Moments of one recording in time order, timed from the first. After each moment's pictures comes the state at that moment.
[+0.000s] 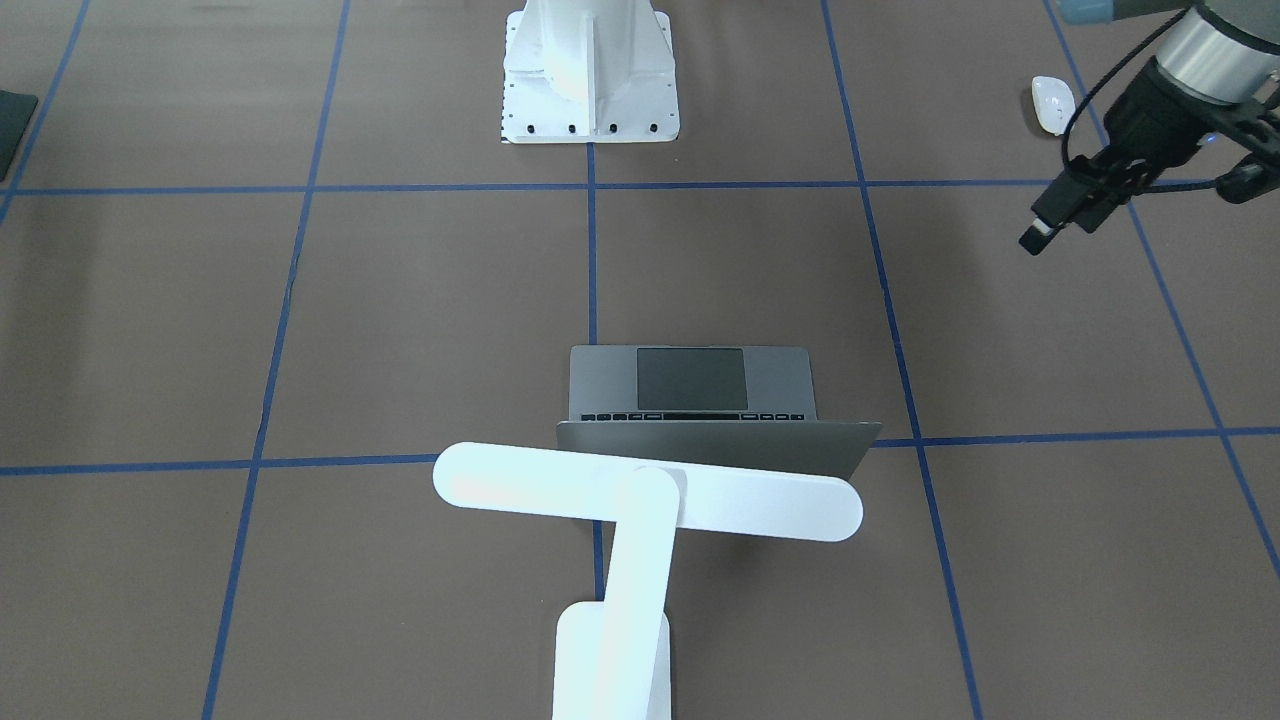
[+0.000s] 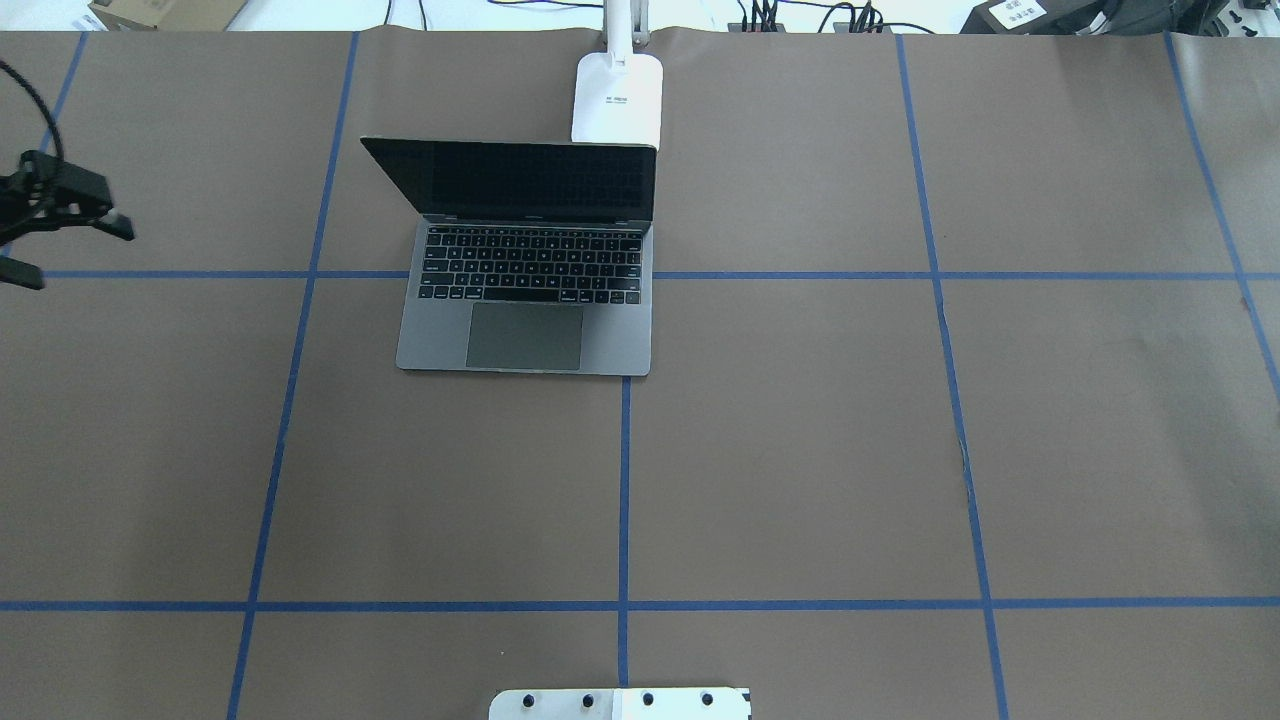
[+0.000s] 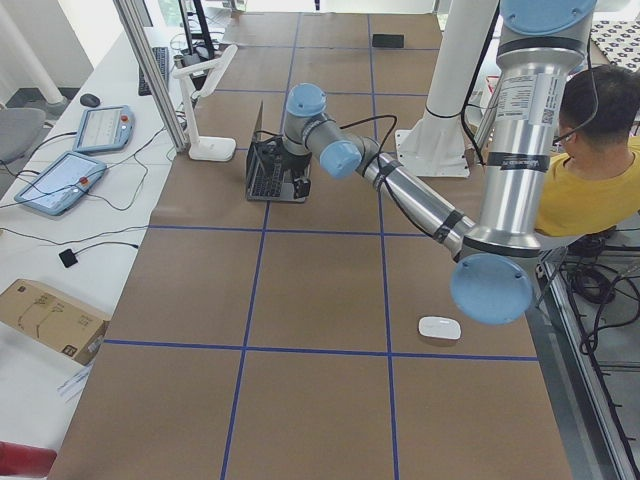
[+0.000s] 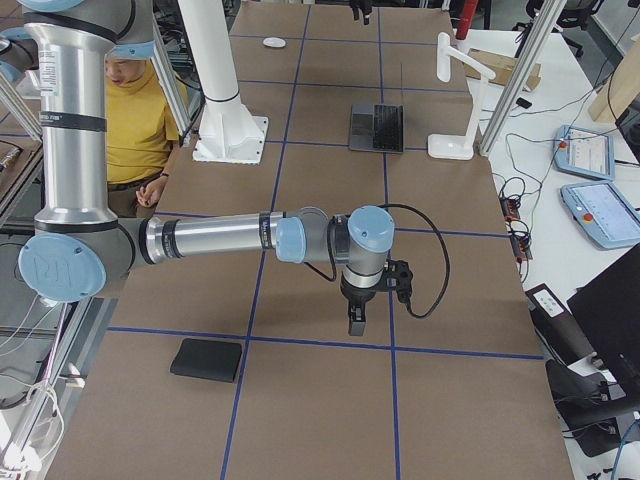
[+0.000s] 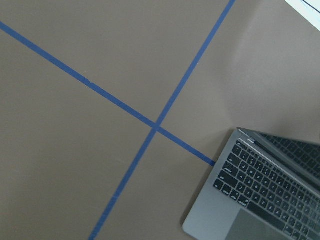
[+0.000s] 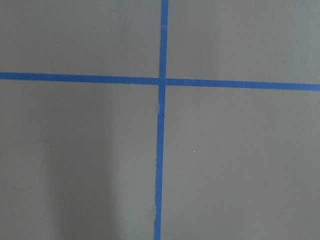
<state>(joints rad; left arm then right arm) -1.14 -1.58 -2.10 -1.75 -2.27 -1.16 1.52 -1.62 1.75 -1.68 2.27 0.02</state>
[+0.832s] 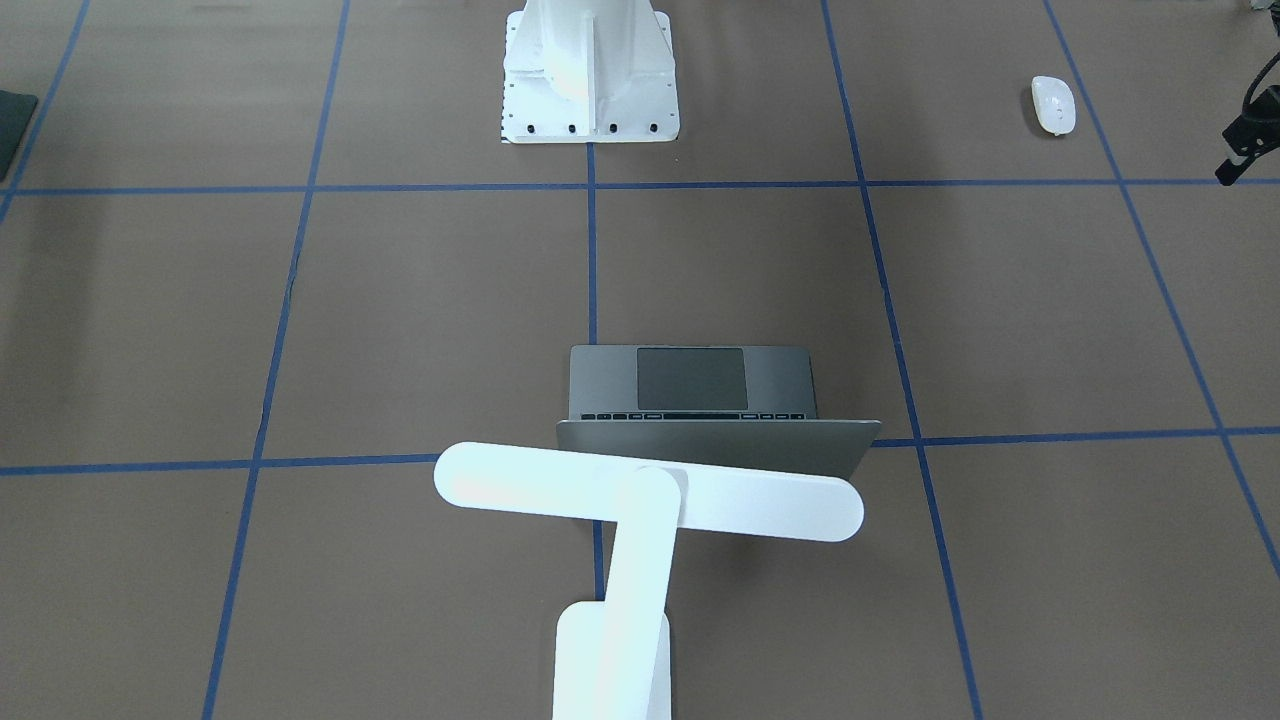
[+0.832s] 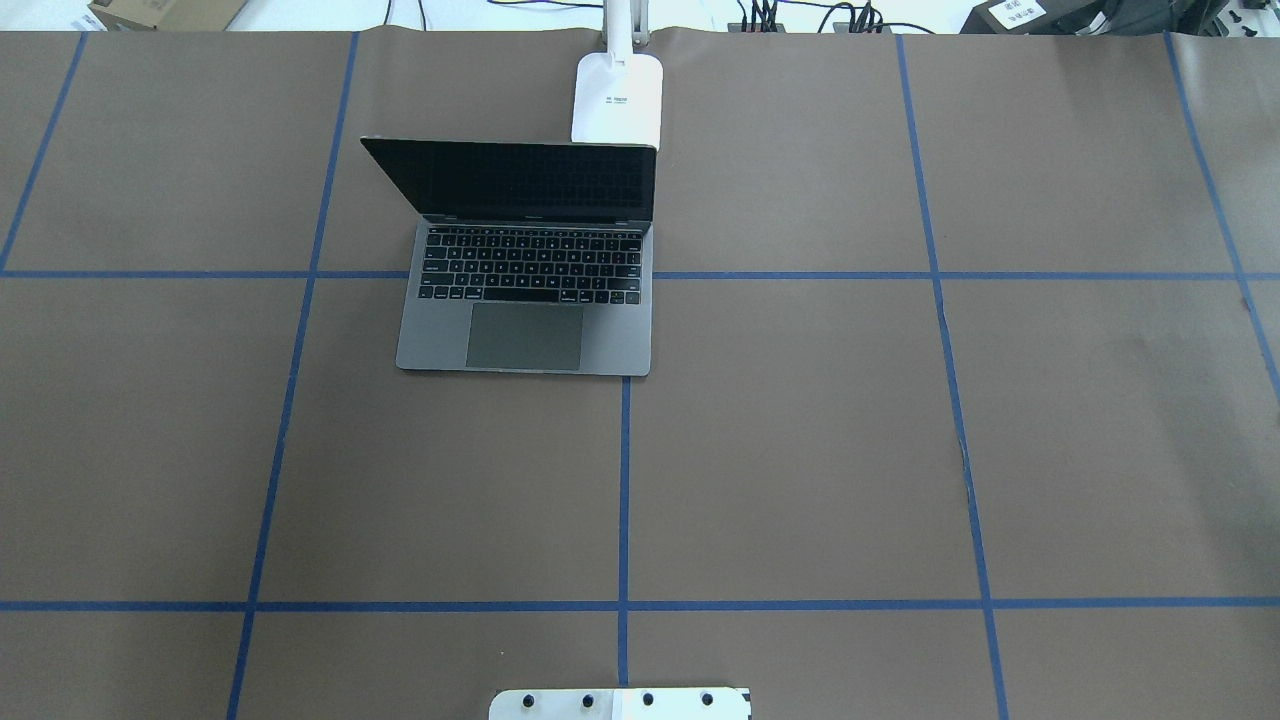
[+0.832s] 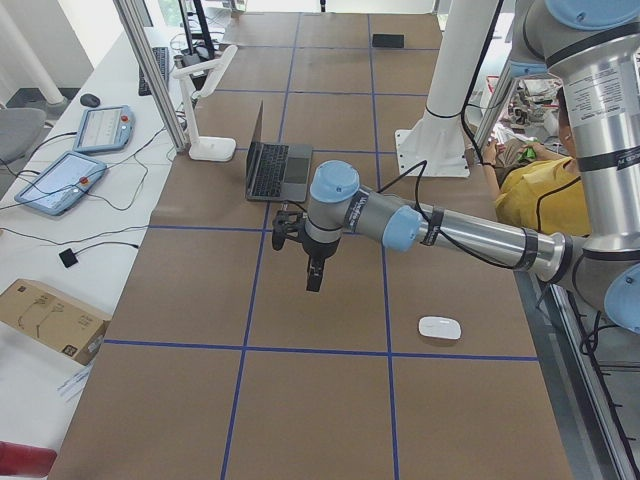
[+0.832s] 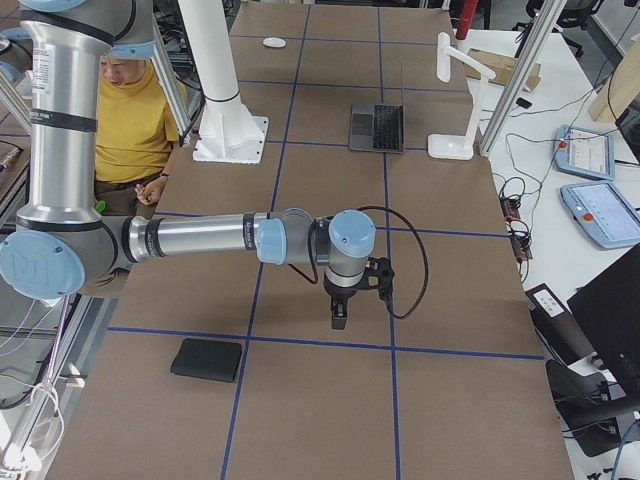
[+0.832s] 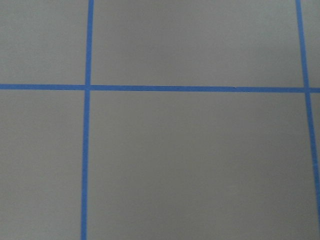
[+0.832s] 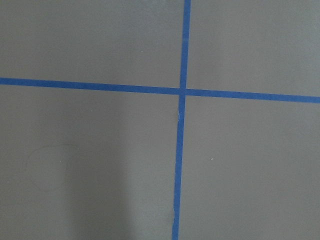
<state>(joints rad) -1.42 -1.28 -2.05 -1.75 -2.29 -0.32 1.51 -1.73 1.82 -1.68 2.37 0.01</state>
